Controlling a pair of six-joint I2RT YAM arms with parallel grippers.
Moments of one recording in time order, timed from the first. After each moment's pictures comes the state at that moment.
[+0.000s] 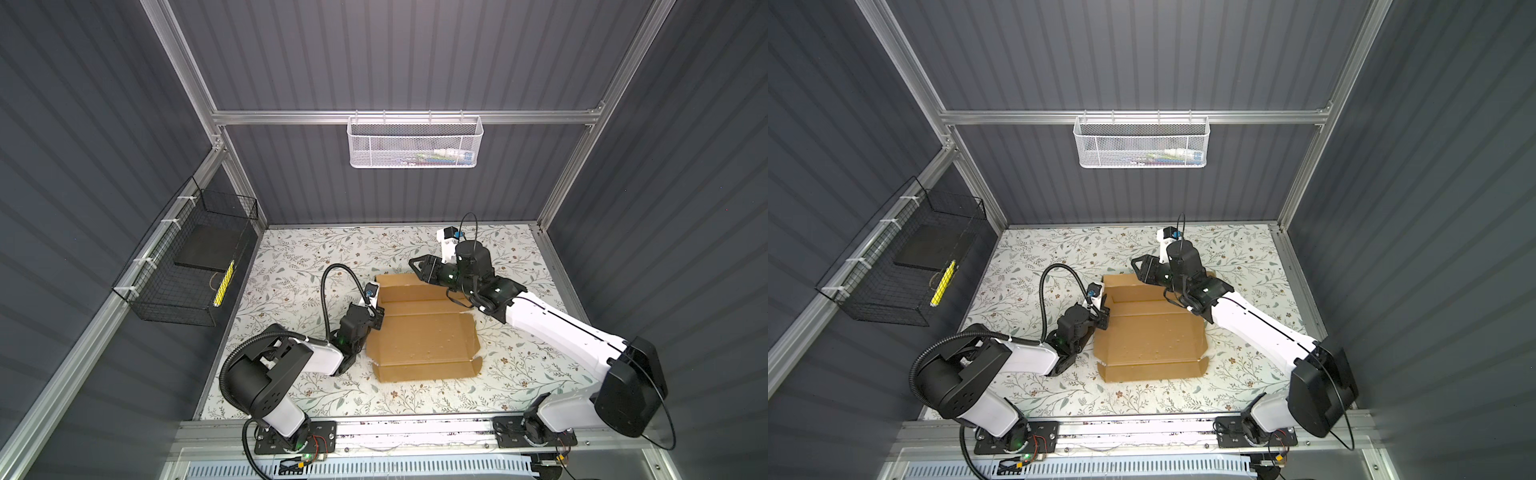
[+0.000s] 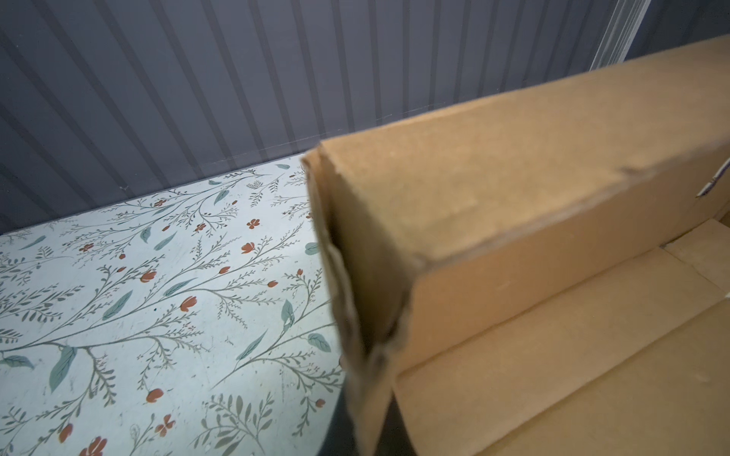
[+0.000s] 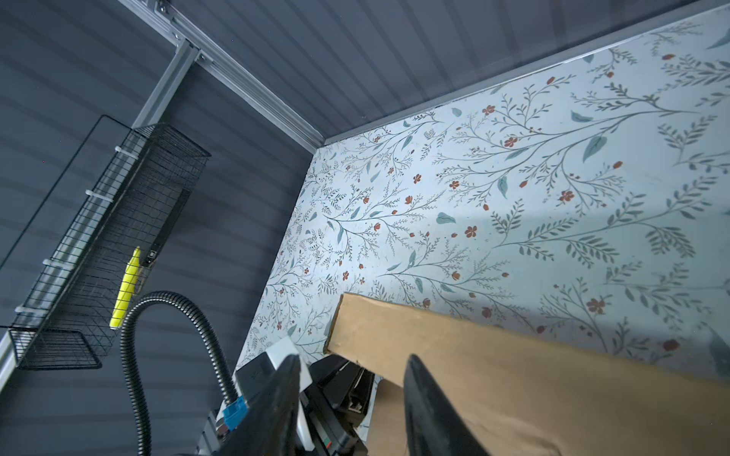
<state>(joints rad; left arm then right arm) -0.69 1.60 0.42 0.91 -0.33 0.02 0.65 1.45 1.13 -0.06 -0.17 0.72</state>
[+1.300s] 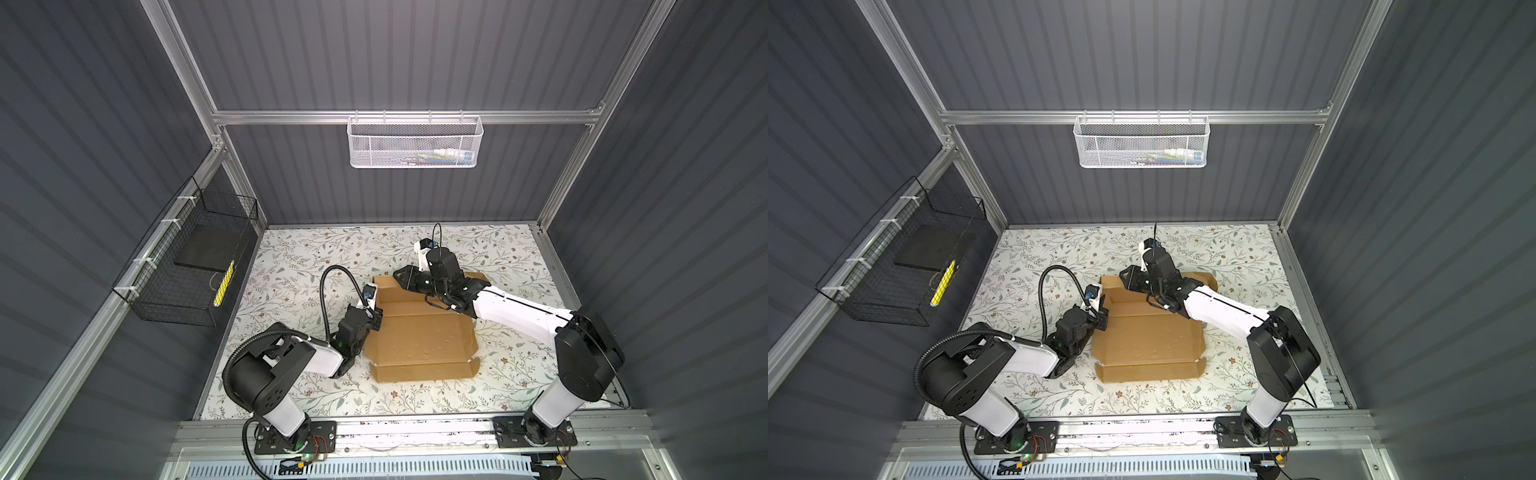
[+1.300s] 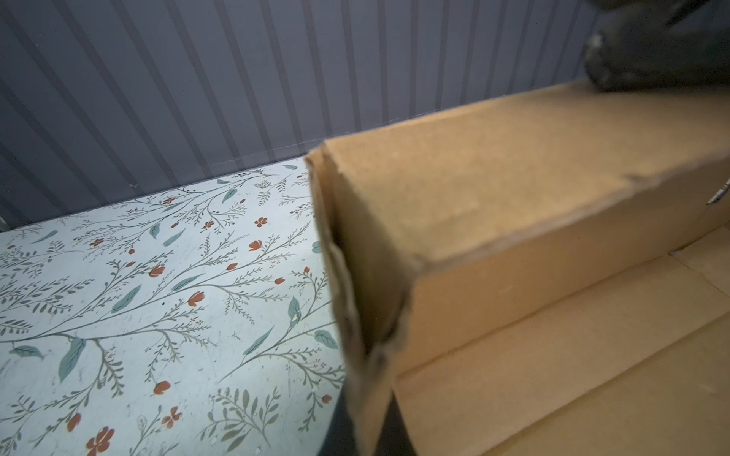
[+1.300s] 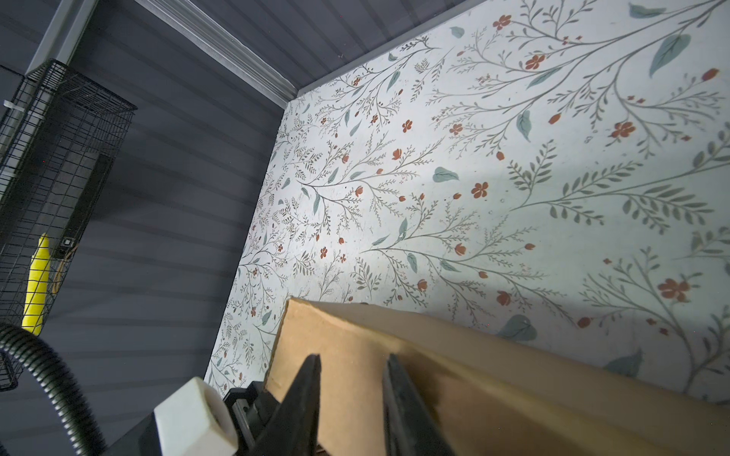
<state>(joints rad) -0.69 1.62 0.40 0.97 -0.36 0.01 0.70 1.66 1.15 0.03 -0.15 0.76</state>
